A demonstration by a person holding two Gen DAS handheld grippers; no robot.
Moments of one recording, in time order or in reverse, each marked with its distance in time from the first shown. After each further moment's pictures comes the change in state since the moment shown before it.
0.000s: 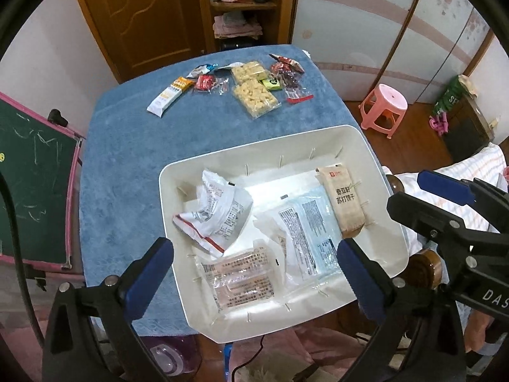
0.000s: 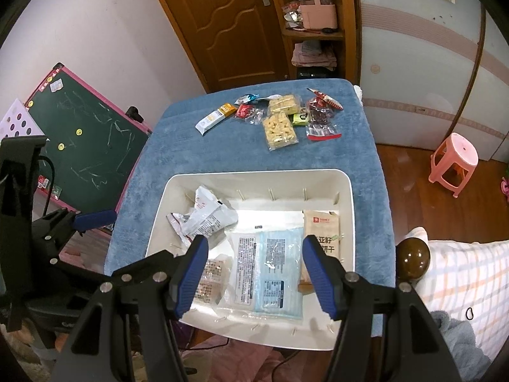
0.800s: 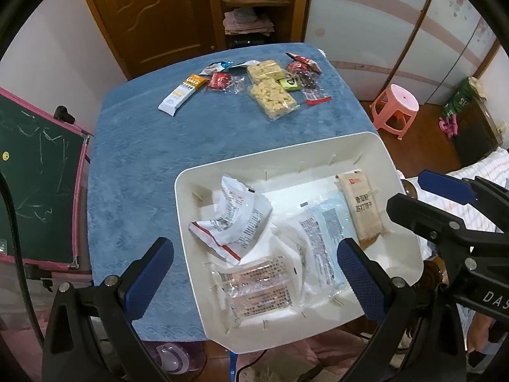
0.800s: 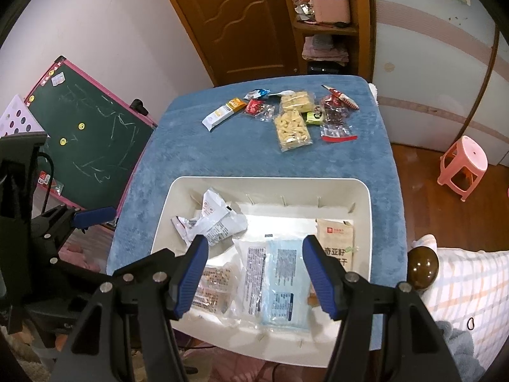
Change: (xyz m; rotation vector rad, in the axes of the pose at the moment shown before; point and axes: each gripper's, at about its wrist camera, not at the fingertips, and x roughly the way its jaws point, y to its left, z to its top) left arm 0.012 0.021 0.017 -0.018 0.017 0.039; right arm 0.025 0.010 0.020 -0.018 0.042 0.031
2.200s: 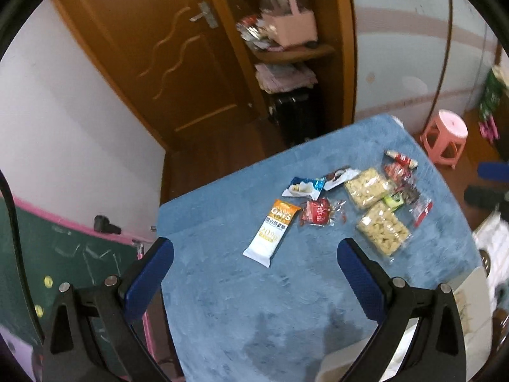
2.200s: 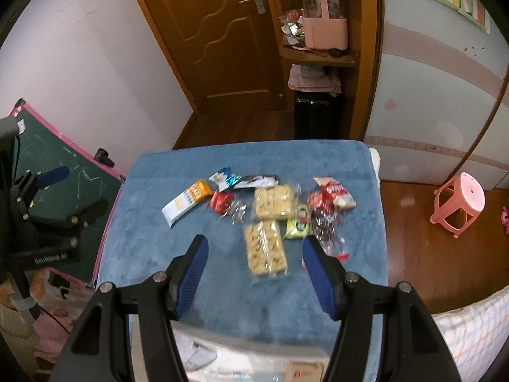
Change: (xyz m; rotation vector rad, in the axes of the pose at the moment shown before) left arm 0.054 0.102 0.241 0.168 -0.174 0.234; right arm 0.080 -0.041 0.213 0.020 -0.050 -0.075
